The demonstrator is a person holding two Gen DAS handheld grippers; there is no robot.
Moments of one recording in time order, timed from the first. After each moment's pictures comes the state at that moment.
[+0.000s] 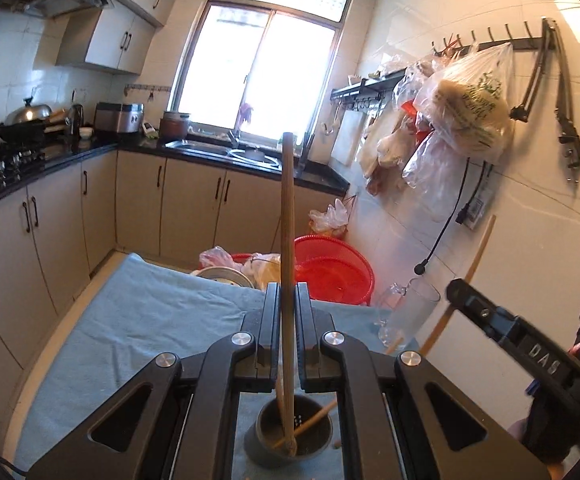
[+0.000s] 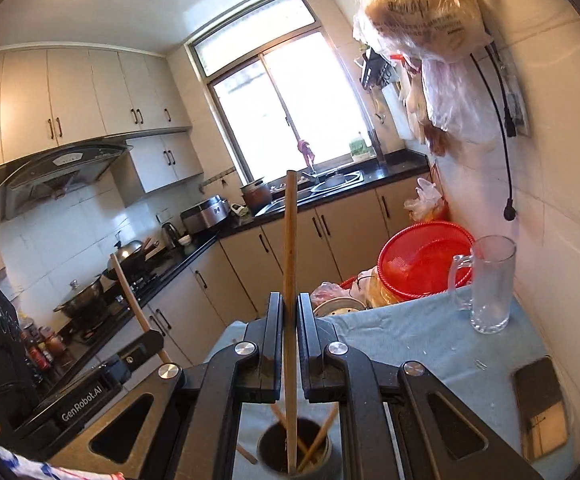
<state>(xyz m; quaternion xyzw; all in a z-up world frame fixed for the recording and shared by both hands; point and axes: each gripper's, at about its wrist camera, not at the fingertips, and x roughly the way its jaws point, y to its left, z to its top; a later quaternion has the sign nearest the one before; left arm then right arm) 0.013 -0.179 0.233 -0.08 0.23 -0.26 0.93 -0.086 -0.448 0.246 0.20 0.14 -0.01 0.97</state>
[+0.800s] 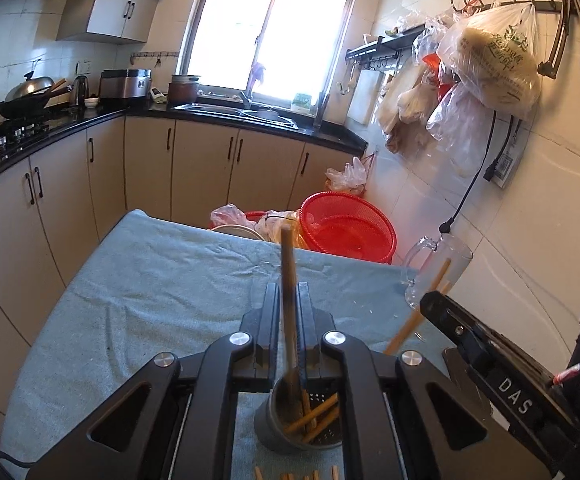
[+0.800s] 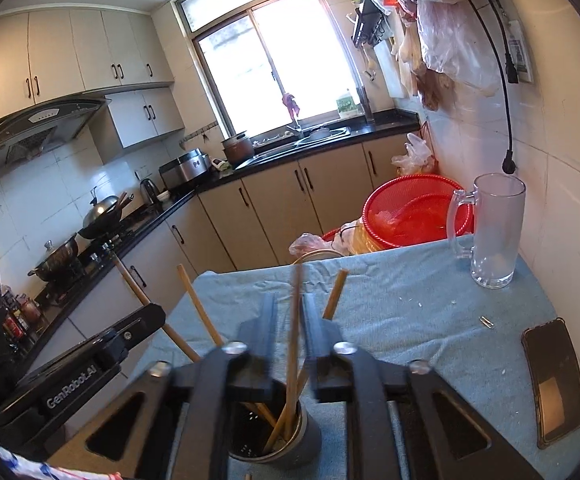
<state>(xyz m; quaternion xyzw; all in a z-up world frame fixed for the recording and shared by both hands) 0.024 -0.189 0.177 -0.06 0.29 -0.23 0.93 -0.055 -0.448 0.179 0.19 0.22 -0.02 0.96</state>
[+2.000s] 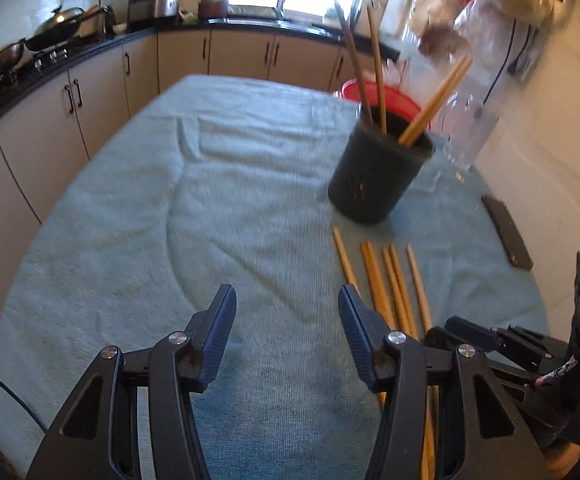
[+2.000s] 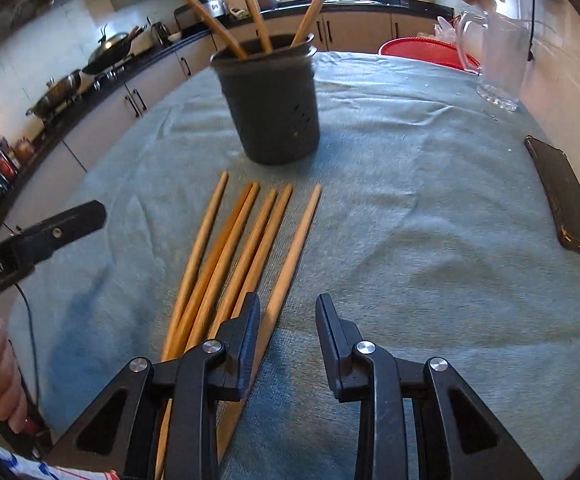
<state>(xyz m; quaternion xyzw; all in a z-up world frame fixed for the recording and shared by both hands) -0.095 -0.104 0.057 0.00 0.44 -0.19 0.88 -0.165 -0.389 0.036 0.09 0.47 0.04 0.88</state>
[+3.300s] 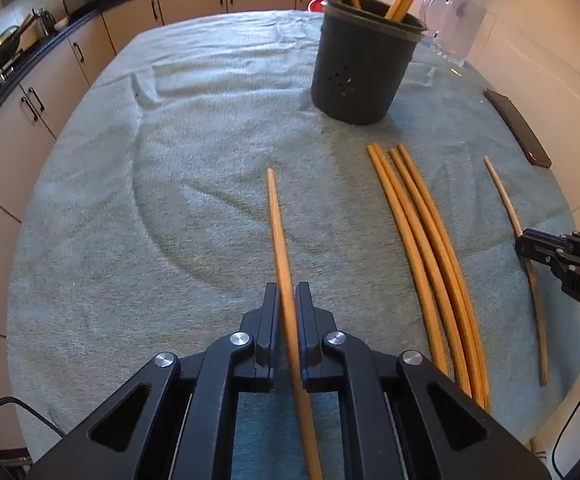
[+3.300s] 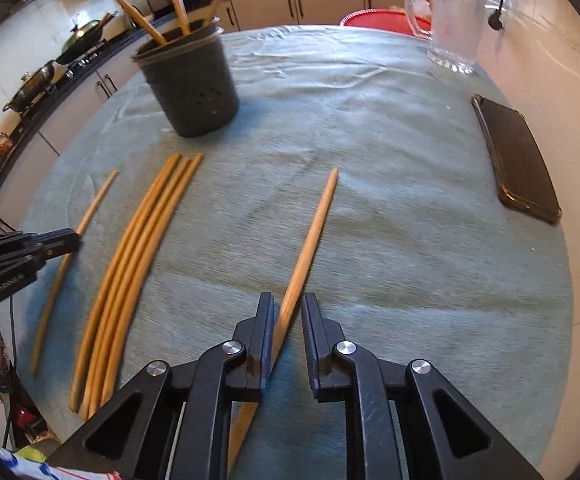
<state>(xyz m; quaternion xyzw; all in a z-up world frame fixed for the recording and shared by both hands) -0.087 -0.123 0.025 0.12 0.53 -0.22 0.81 -0.191 -0.451 0.033 0.09 0.52 0.00 0.85</state>
